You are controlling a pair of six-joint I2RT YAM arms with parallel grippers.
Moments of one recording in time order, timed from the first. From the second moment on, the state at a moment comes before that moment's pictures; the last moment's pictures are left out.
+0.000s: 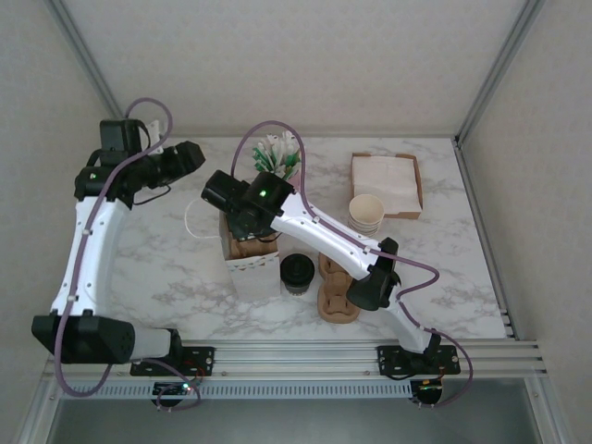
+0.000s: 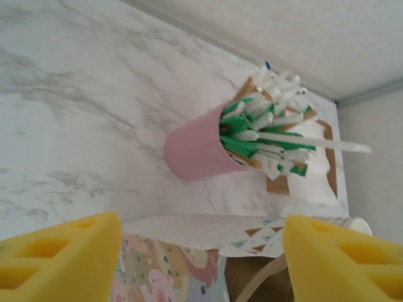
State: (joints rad) left arm -0.02 1.36 1.54 -0.88 0.44 -0.43; right arm 1.14 2.24 2.56 -1.52 0.26 0.77
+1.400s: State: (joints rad) left arm 0.00 1.43 1.45 -0.98 0.72 -0.01; right arm 1.14 2.24 2.55 -1.53 0.21 0.72
